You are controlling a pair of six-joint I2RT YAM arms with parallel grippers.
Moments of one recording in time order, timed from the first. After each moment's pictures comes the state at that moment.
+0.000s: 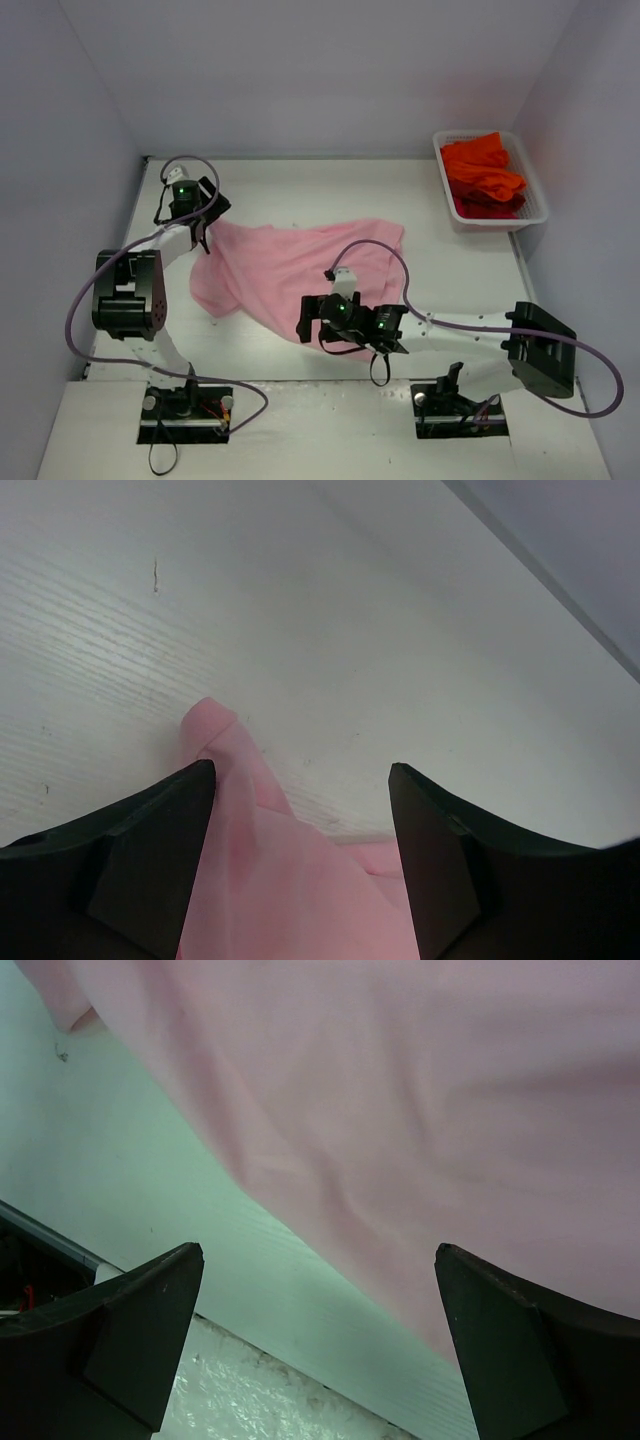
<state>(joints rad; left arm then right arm) -0.01 1.72 1.05 0.13 -0.04 -0.66 1.18 1.34 0.68 -0.15 0.30 0.94</state>
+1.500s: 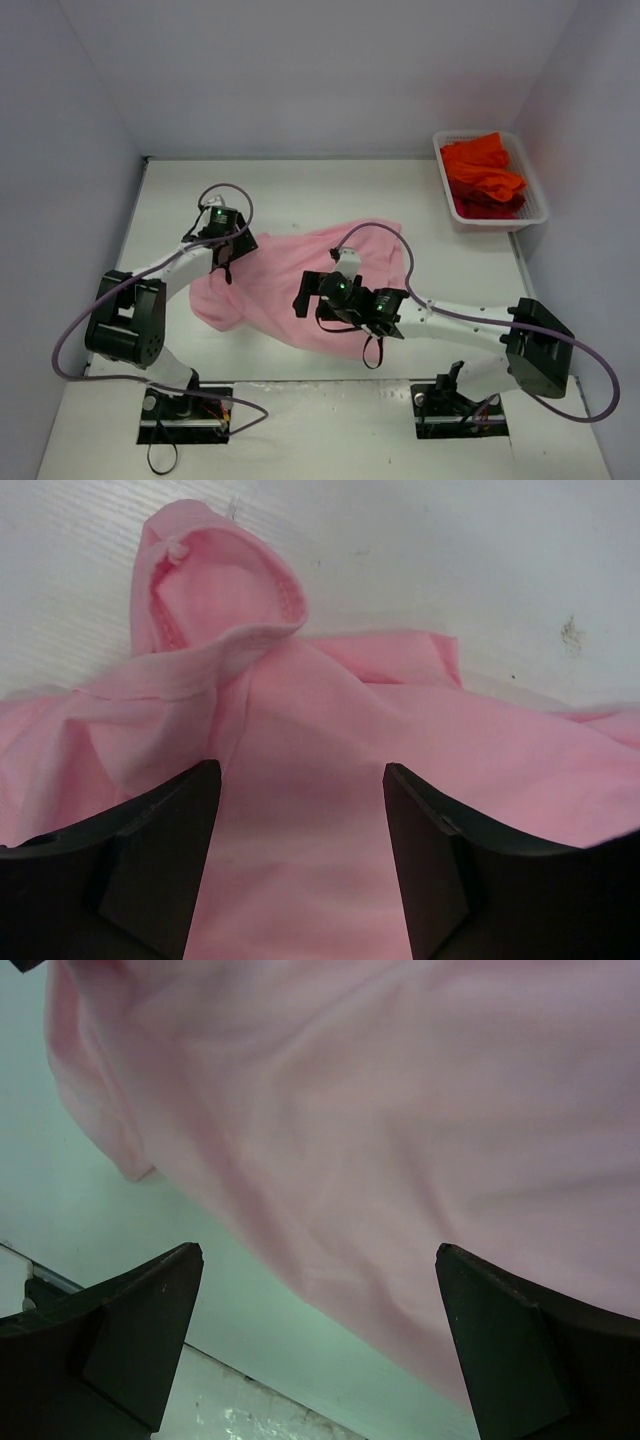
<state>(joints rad) -0.25 1.59 0.92 -0.17 -0.17 -0.66 1.10 1.38 0.78 -0.17 0.32 0.97</state>
